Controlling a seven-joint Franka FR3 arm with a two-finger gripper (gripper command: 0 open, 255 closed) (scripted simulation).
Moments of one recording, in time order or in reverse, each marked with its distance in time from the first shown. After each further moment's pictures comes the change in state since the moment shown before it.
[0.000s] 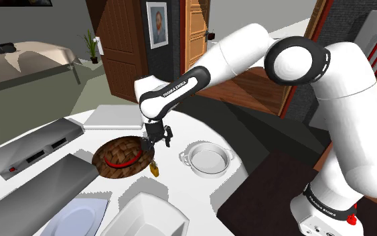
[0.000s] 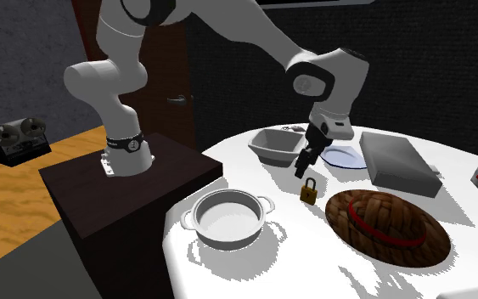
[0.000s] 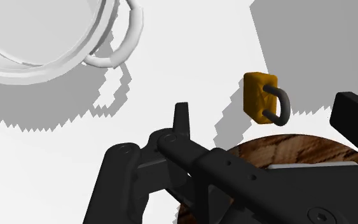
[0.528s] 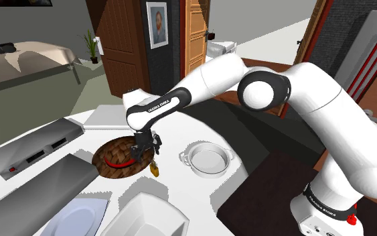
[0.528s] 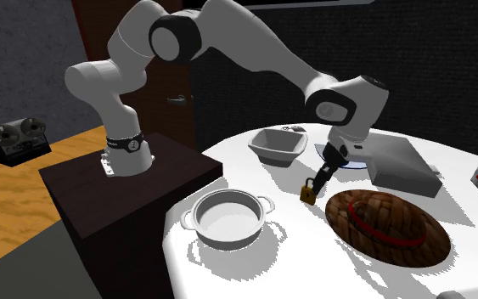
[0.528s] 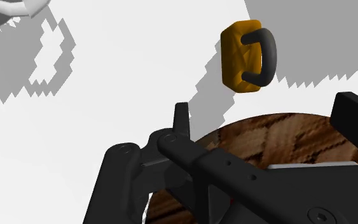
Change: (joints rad) arm 0.070 0.286 -0.025 0.349 -0.026 -0.069 0.040
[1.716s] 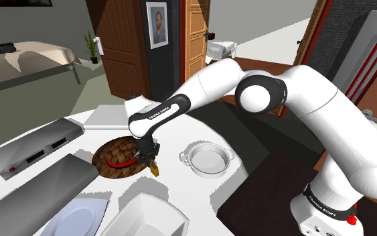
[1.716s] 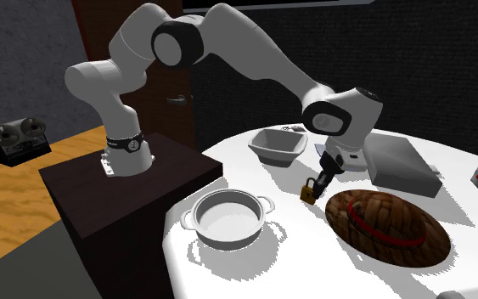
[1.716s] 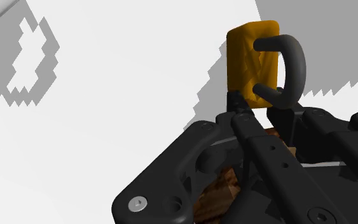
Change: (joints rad) arm 0.004 0.035 -0.005 -0.015 -0.005 0.053 0.003
